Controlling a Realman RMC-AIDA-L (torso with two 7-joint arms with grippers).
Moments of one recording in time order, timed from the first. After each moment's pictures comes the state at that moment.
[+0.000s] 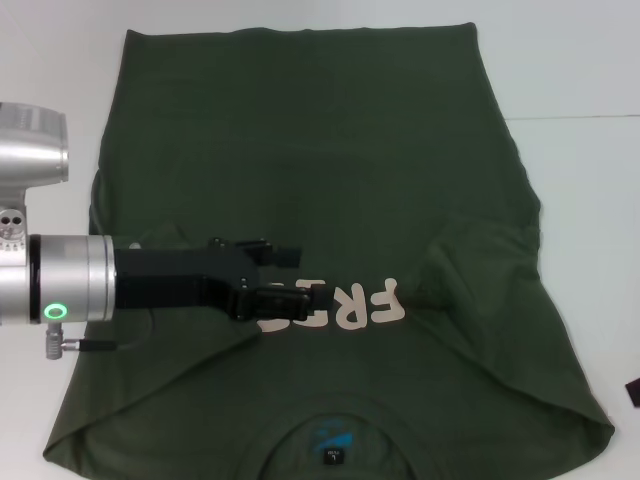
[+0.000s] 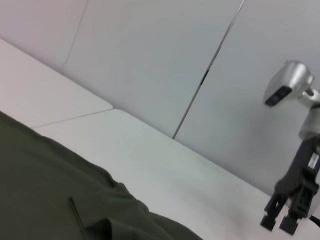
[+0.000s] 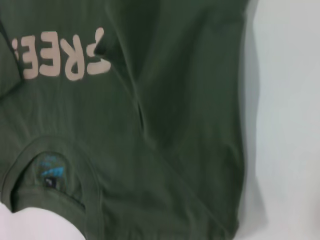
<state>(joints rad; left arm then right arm) -0.64 -2.16 0.63 0.76 2.13 1.64 -1.66 0.59 1.92 -0.65 -1.03 -2.69 -1.96 2.59</state>
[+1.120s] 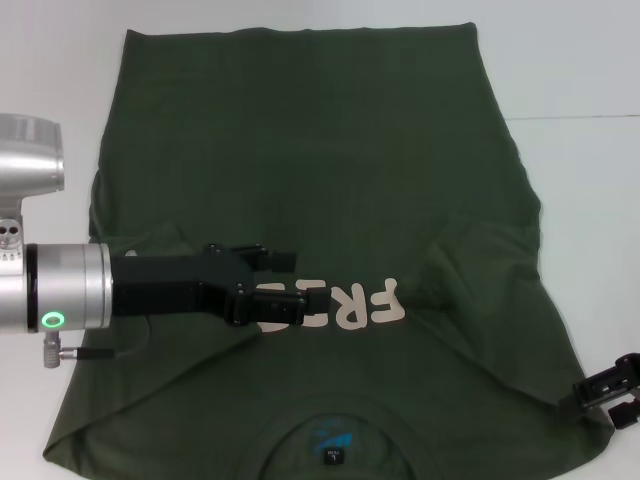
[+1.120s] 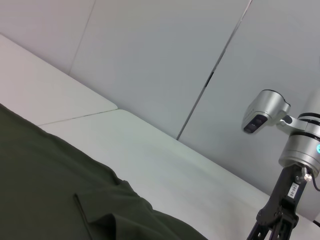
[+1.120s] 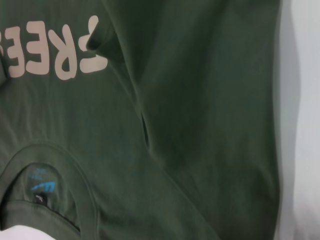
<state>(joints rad) -0.63 -2.16 0.63 0.75 2.12 1.63 -1.66 0.66 1.94 -0.71 -0.76 -2.69 -1.74 2.59</state>
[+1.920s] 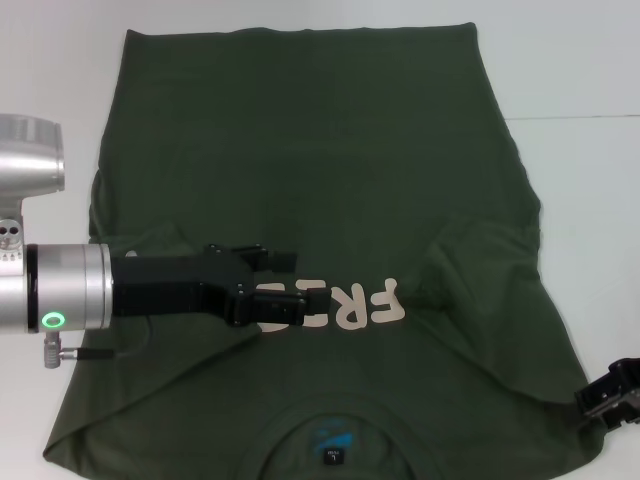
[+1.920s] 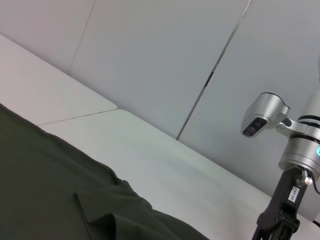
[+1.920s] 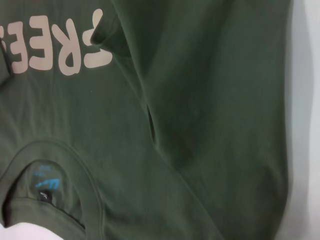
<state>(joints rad) -0.63 -2.16 0.63 0.75 2.12 1.63 -1.66 0.66 1.95 -0.71 -0.75 -2.69 -1.74 2.59</state>
